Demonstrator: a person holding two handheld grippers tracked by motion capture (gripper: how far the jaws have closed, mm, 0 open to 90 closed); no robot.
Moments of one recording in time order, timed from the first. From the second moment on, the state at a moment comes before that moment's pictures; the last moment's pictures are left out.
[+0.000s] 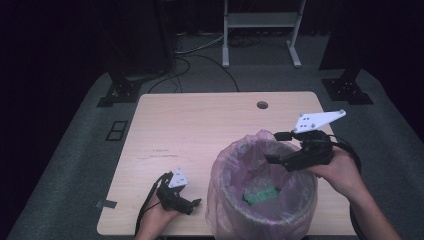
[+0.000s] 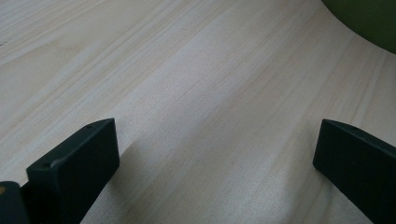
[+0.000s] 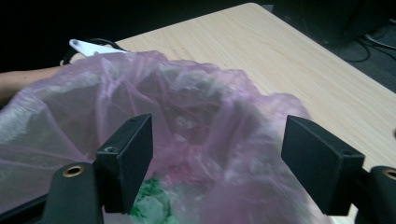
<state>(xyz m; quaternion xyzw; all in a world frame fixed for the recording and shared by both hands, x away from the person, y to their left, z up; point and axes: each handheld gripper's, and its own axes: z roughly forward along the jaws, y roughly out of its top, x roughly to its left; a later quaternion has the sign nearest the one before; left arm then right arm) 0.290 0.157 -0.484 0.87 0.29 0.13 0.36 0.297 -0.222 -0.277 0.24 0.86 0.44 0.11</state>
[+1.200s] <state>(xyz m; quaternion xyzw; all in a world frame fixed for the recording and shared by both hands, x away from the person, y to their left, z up) 0.290 0.157 -0.484 0.87 0.29 0.13 0.36 0.289 -0.142 -0.290 0.16 0.90 0.40 0.05</state>
